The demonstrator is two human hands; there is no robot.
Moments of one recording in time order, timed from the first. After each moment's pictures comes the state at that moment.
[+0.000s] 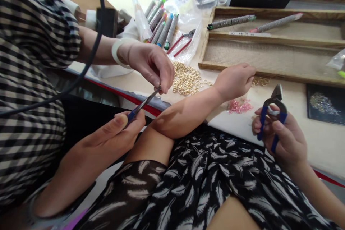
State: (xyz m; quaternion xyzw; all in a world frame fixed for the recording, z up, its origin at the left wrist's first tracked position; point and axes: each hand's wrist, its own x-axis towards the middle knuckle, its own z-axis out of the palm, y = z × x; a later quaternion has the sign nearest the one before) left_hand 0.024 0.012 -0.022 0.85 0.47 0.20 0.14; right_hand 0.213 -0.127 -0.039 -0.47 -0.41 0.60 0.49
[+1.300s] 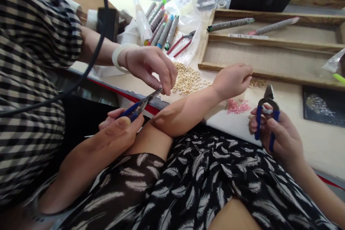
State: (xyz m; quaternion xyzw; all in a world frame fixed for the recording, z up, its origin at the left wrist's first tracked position) left_hand 0.022 0.020 -0.030 0.84 0.46 0.25 0.15; right_hand 0.208 -0.122 -0.033 -0.47 -0.35 0.63 0.50
